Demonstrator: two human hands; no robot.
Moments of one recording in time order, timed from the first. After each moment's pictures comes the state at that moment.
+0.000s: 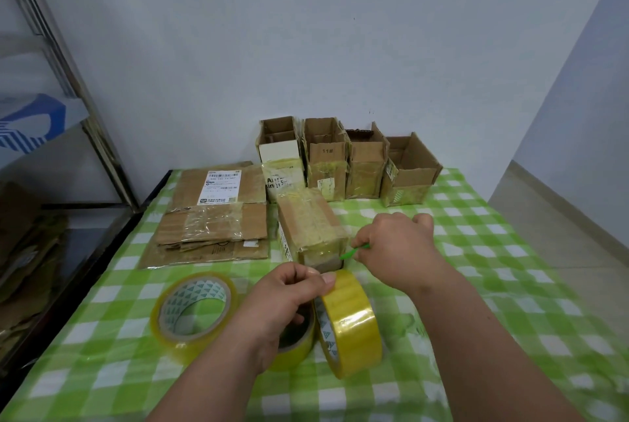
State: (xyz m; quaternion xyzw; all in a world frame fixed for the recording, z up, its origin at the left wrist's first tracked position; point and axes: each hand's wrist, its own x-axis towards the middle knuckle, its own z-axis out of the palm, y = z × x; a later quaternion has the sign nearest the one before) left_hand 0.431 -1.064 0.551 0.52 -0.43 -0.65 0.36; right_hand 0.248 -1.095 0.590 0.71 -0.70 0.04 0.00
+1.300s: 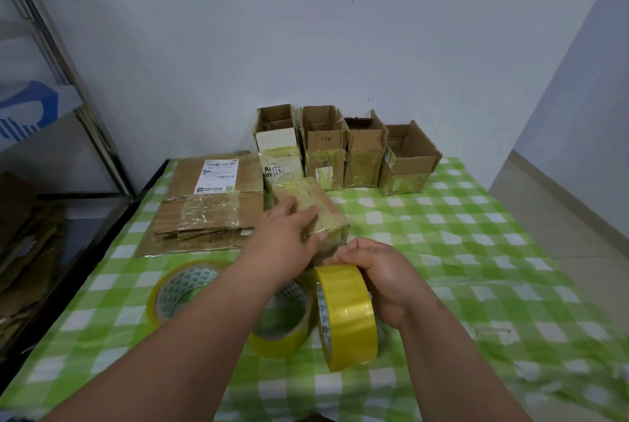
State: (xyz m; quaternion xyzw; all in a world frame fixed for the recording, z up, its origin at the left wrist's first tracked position) left_hand 0.421 -1.125 0.561 0.60 -0.76 -0.21 0.16; right_hand 0.265 -1.068 0.549 0.37 -0.55 0.44 -0.60
